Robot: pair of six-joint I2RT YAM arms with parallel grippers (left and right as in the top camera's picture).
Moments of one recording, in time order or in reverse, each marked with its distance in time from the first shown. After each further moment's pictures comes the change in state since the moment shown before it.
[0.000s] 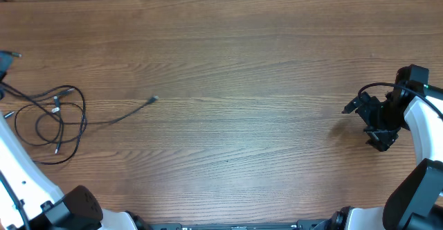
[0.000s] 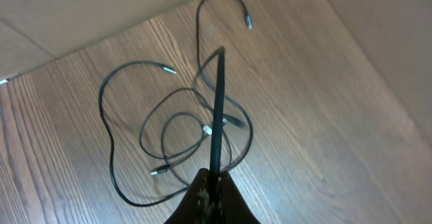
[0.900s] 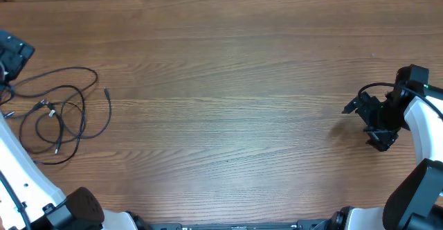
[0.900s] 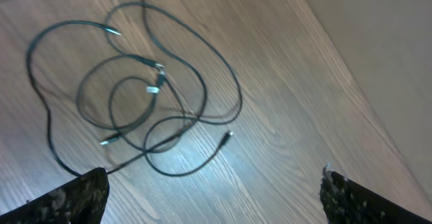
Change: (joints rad) left arm -0.025 -0.010 0.000 -0.057 0.211 -0.025; right arm 0.000 0.000 0.000 -0.001 0.000 -0.003
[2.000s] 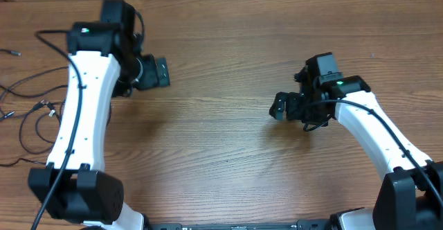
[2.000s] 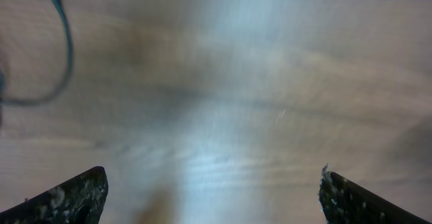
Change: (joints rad) left arm -0.626 0.101 -0.328 -0.078 0.037 0.226; right arm 0.597 0.000 0.000 0.175 -0.068 -0.214
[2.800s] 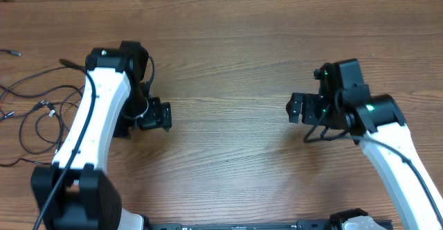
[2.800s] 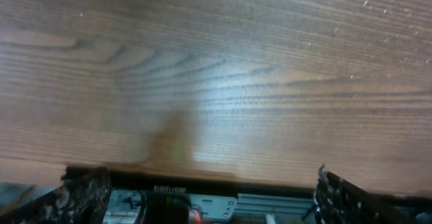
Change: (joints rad) left arm -0.007 -0.109 -0.349 -0.042 0.001 0.019; right arm -0.001 -0.338 0.010 -0.116 0.179 0.003
